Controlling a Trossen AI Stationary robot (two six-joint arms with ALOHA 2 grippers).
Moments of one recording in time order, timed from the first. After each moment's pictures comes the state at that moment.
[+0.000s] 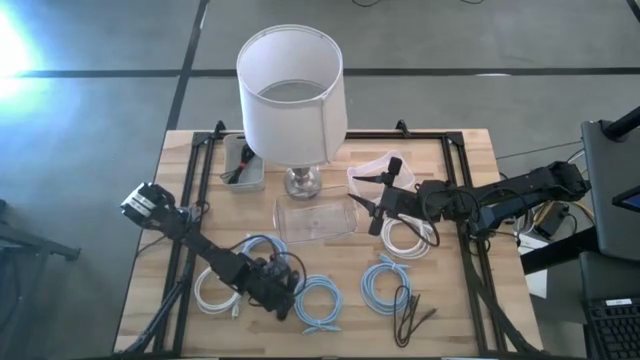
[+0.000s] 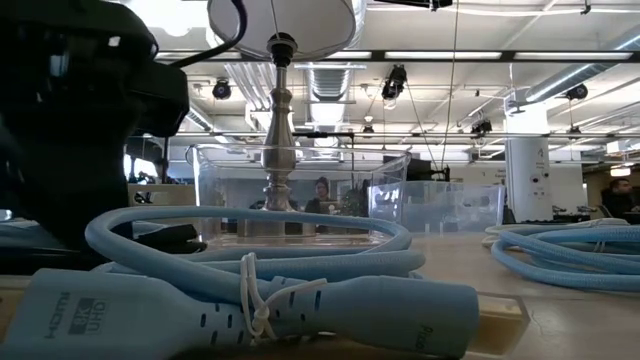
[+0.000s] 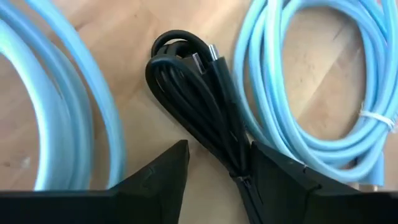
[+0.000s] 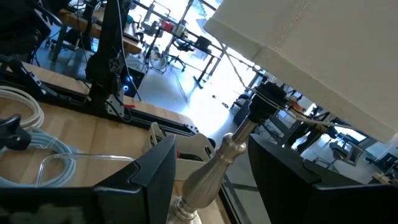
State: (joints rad) left arm -0.58 1.71 0.88 -0.23 -0.23 -1.33; right arm 0.16 1.19 0.80 0.36 0.50 -0.45
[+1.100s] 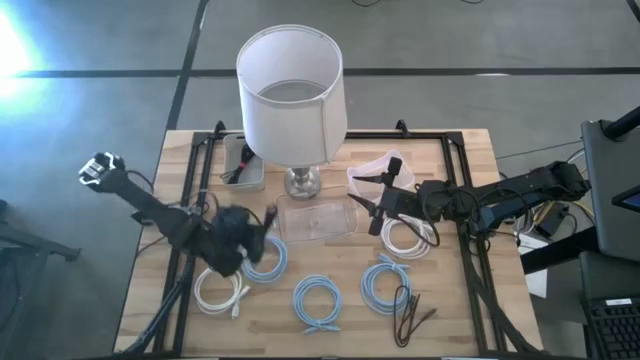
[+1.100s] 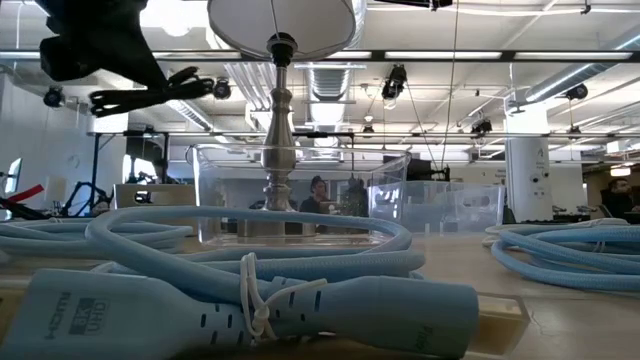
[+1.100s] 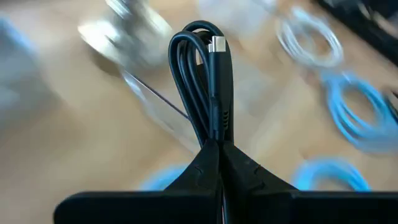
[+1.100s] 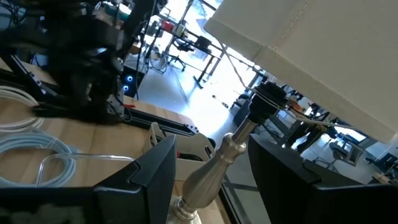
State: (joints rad) left arm -0.56 1.11 0.87 -0.83 -0.79 -1.31; right arm 0.16 1.19 0.80 0.36 0.50 -0.45
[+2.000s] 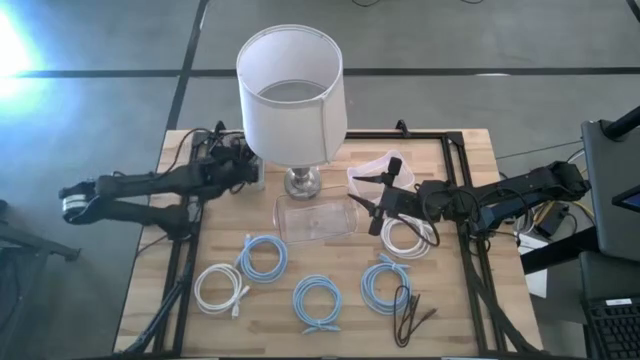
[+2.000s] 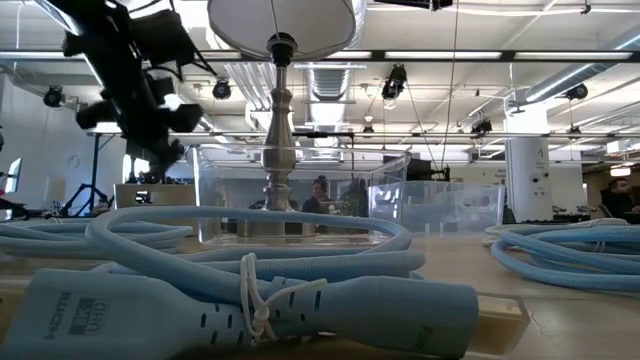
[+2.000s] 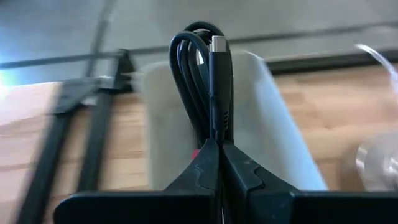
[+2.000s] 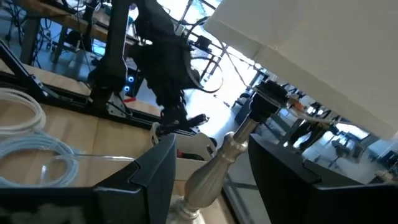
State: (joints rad) left arm 0.36 0.99 0.63 -0.60 -0.78 -0.84; right arm 0.16 1.19 0.80 0.35 0.50 -0.41
